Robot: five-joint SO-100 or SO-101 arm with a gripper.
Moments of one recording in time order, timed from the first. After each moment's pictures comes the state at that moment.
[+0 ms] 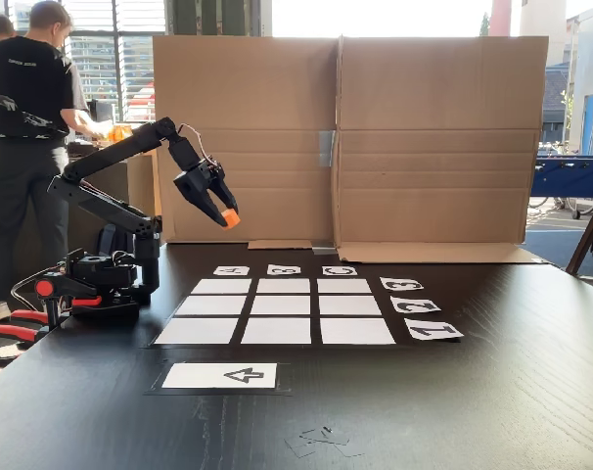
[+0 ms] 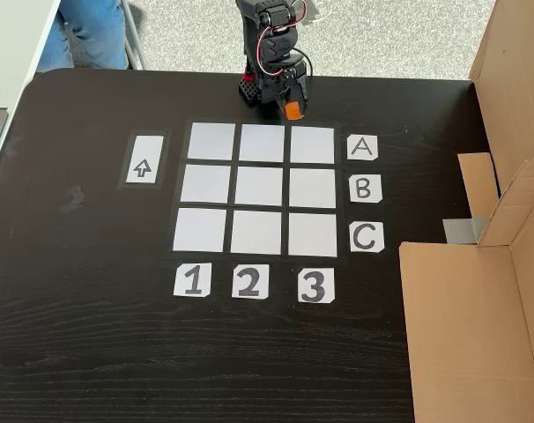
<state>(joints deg) -28.9 146.5 124.6 88.2 44.3</state>
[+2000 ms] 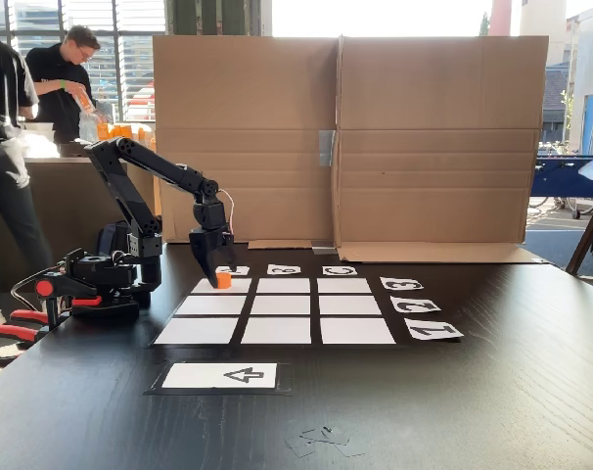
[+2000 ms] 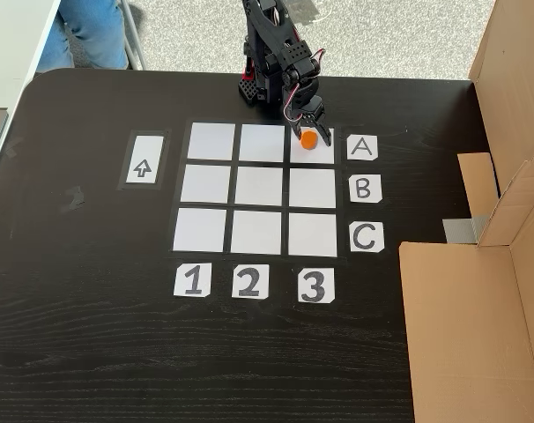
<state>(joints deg) -39.3 116.5 140.6 60.9 58.0</state>
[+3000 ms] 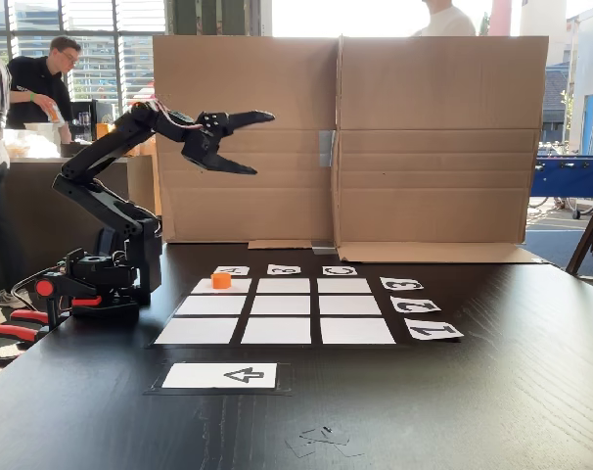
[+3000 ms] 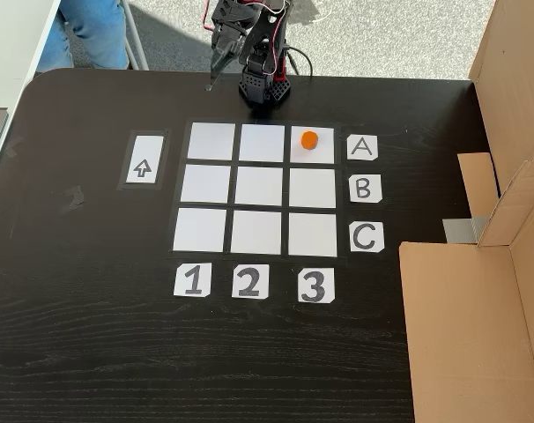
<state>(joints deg) 23.0 147.6 109.9 60.5 68.7</state>
